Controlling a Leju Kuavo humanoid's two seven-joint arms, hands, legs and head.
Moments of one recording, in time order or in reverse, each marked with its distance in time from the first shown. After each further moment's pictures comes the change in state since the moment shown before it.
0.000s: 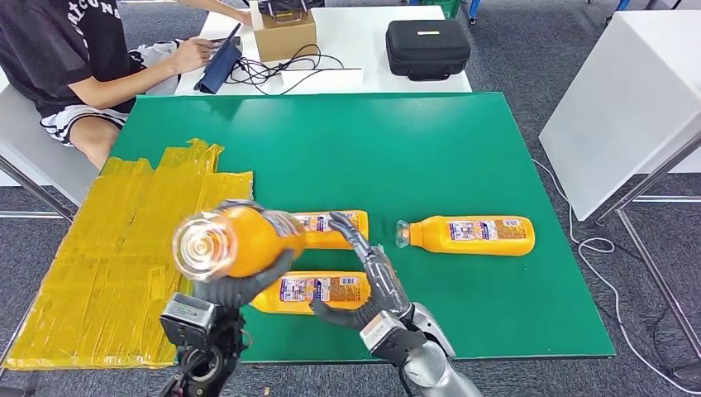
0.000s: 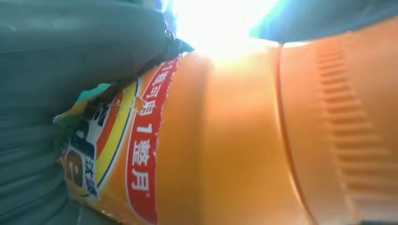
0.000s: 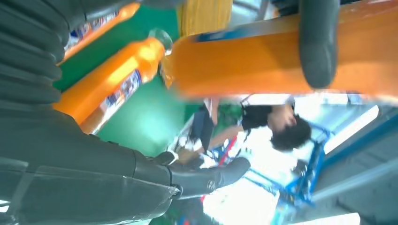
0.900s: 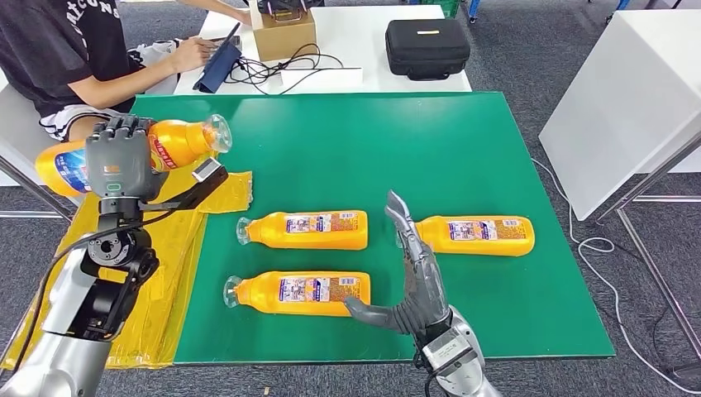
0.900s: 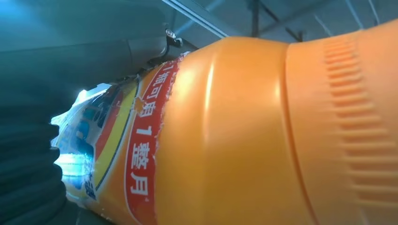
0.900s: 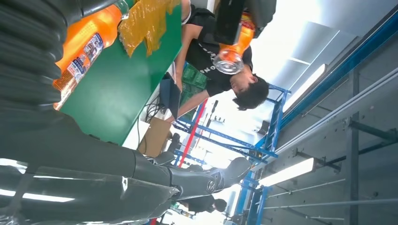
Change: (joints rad) left arm -0.390 0.279 0.245 0.312 -1.271 -0.161 0.840; right arm 0.055 -0.068 -0.043 -0.193 -0.133 -0.026 -0.061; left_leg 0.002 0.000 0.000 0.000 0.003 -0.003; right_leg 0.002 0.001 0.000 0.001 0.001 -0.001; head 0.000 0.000
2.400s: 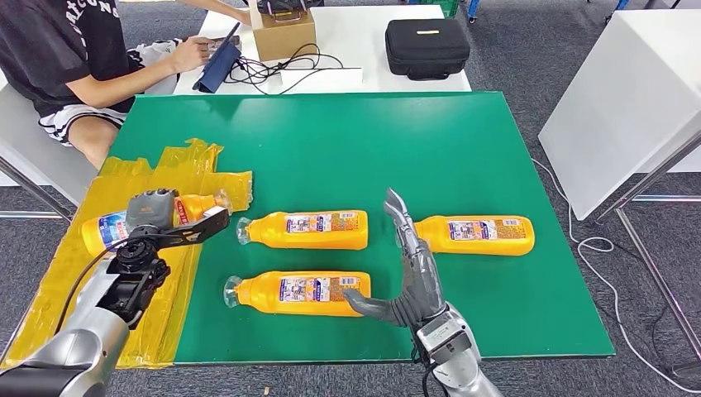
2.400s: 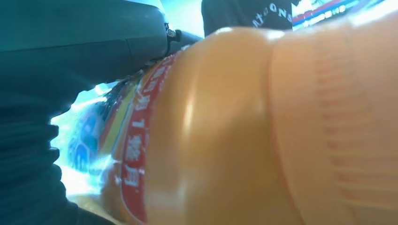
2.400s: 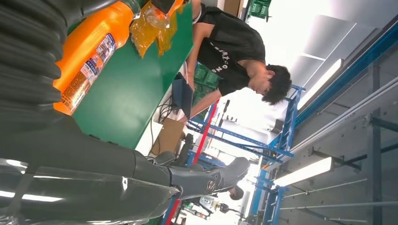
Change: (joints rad) left arm -0.147 -0.067 0.129 0.699 0.036 -0.160 -0.068; right arm -0.026 0.006 0.003 0.067 -0.031 -0.022 0.018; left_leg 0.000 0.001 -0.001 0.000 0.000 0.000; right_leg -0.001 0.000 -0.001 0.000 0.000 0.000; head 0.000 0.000
